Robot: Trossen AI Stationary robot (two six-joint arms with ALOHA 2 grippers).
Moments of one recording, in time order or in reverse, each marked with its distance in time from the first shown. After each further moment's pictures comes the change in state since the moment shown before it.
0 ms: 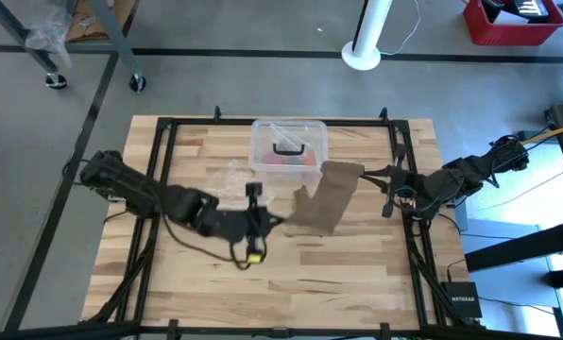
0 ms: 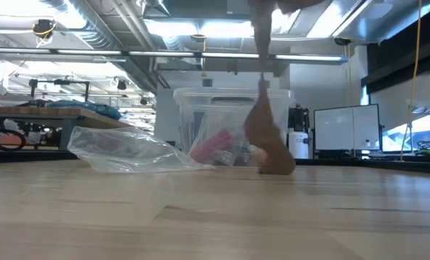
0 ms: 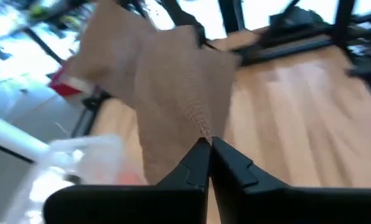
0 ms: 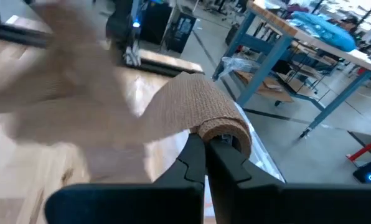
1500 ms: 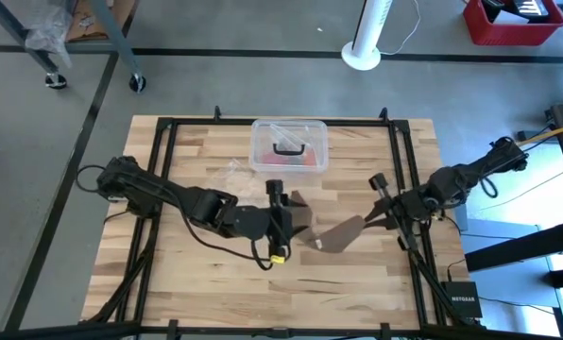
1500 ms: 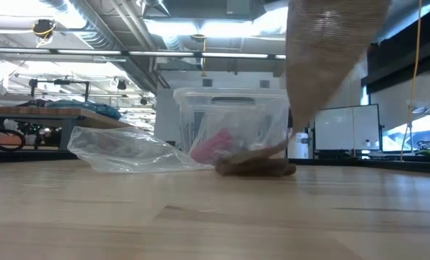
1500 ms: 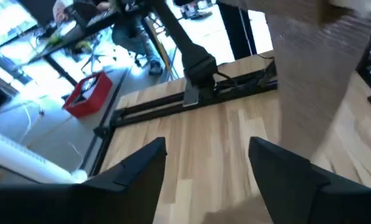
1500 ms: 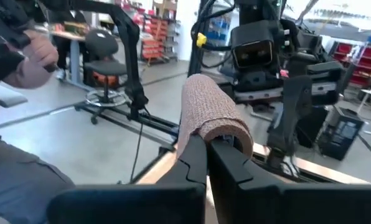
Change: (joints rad) left arm 0.042 0.146 0.178 0.098 -0.008 0.166; right arm -0.013 0.033 -0.128 0.544 -0.743 -0.064
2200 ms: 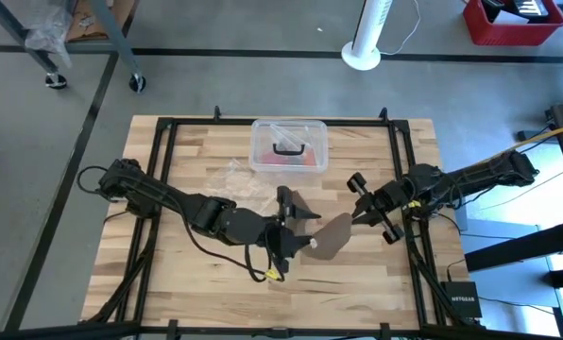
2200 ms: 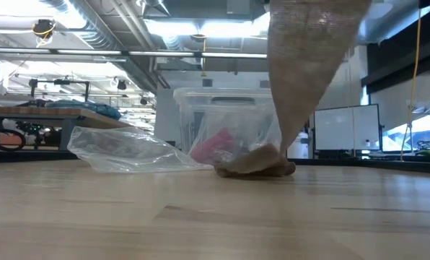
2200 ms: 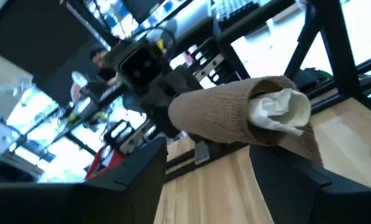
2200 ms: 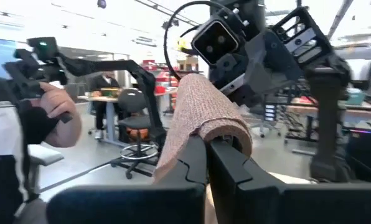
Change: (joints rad) left arm -0.030 0.029 -0.001 0.279 0.058 0.335; right arm -0.270 0.098 -0.252 0.589 -0.393 0.241
